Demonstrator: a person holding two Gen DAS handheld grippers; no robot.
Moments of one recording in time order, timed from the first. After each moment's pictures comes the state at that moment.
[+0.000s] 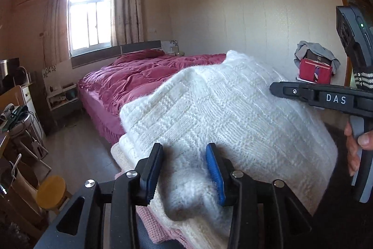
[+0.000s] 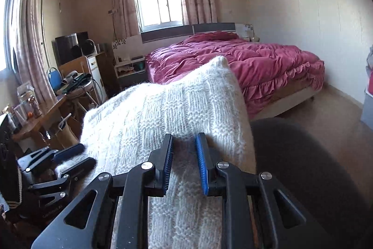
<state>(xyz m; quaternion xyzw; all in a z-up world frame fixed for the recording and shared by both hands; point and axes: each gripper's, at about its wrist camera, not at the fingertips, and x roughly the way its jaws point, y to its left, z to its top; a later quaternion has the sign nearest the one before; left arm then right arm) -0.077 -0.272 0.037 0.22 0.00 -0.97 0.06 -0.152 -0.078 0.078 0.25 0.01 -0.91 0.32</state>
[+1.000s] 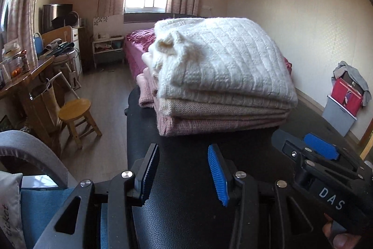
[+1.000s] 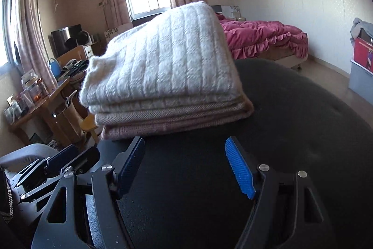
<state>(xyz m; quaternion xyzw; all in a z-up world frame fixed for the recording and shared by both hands) 0.065 -0.170 -0.016 0.29 0.11 -0.93 0.21 0.014 -0.007 0.000 0.30 0.00 -0.91 0.29</state>
